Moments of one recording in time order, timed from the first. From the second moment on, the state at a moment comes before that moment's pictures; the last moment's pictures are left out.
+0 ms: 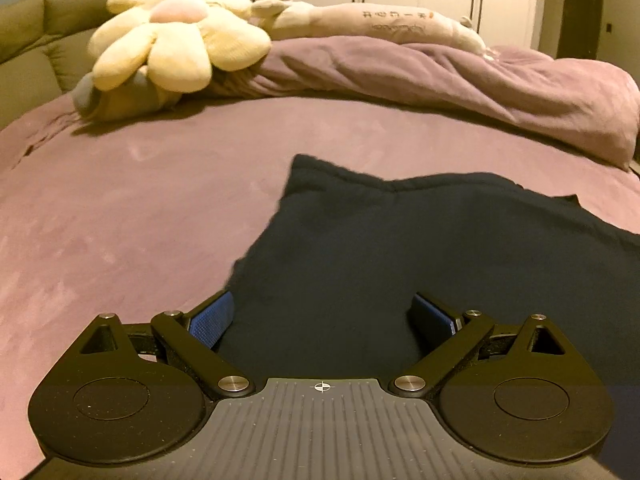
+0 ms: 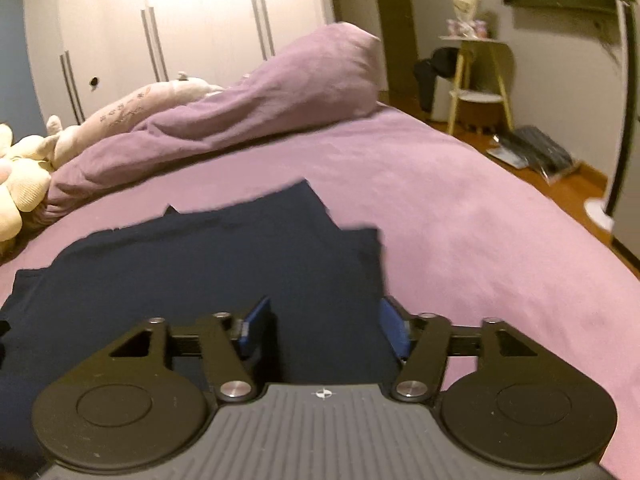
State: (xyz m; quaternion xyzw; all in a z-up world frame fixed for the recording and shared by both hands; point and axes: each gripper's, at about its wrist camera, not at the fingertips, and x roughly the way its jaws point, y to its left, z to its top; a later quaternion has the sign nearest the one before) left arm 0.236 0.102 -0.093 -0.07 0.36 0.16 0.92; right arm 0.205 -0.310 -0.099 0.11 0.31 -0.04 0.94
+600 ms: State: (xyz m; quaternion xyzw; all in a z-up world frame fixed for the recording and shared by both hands) left arm 0.151 0.139 -0.091 -0.20 0.40 0.12 0.89; right arm 0.161 -0.332 -0.097 0.18 0.35 -0.05 0.92
